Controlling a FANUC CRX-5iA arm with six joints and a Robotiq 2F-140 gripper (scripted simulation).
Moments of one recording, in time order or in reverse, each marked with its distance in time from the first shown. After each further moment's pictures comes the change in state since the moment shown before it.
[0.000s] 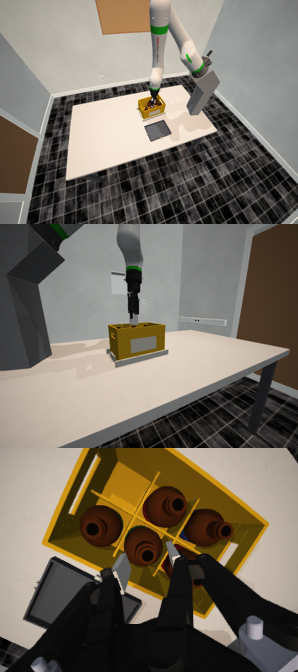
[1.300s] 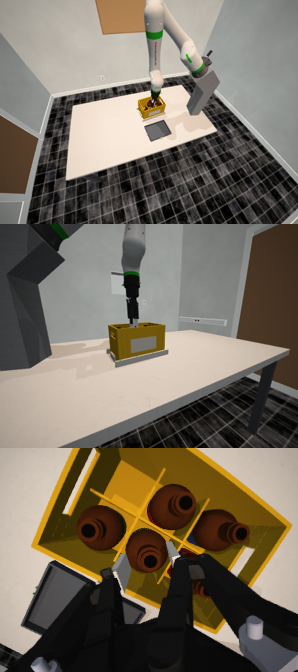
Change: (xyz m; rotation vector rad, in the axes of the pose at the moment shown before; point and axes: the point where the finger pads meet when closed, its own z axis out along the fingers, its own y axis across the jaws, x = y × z) arm -0.001 -0.004 0.029 0.037 0.039 0.005
